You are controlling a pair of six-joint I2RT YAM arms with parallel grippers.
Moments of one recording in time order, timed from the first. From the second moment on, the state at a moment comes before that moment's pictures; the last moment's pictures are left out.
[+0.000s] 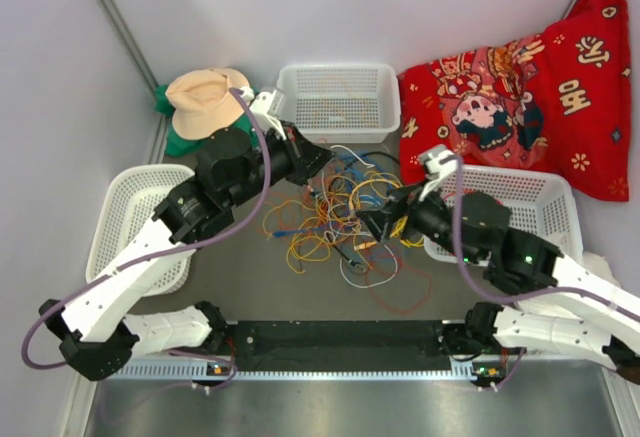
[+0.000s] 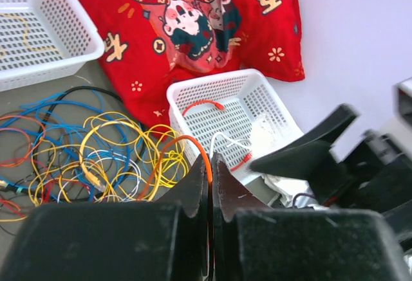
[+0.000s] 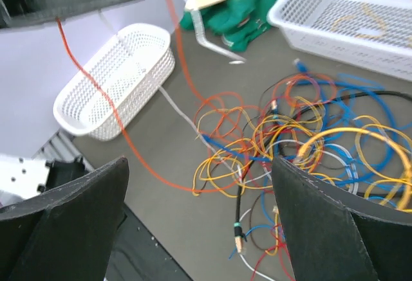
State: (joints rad) left arm -0.80 1.08 1.34 -0.33 0.02 -0.56; right arm 1.09 0.75 0.99 -0.35 0.33 0.38
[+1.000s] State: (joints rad) left arm -0.81 1.15 1.42 -0.42 -0.03 -0.56; right arm 1.09 1.19 1.01 -0.07 0.31 0.28
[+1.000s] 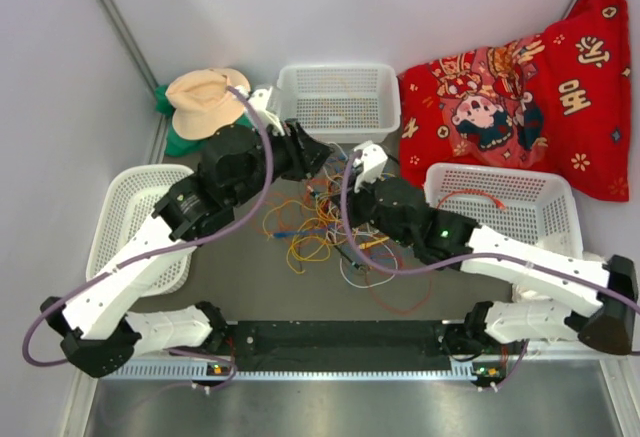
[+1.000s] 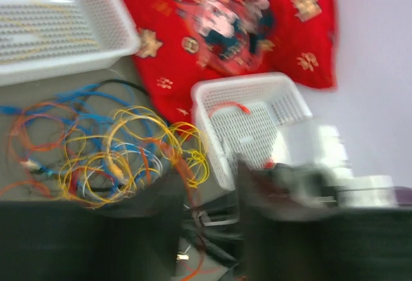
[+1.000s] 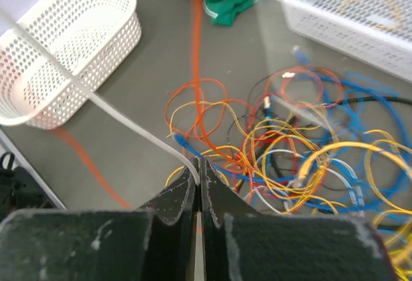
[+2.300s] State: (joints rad) left arm -1.02 1.01 0.80 0.47 0.04 -0.29; right arm 1.09 1.25 1.99 -0.92 0.32 0.39
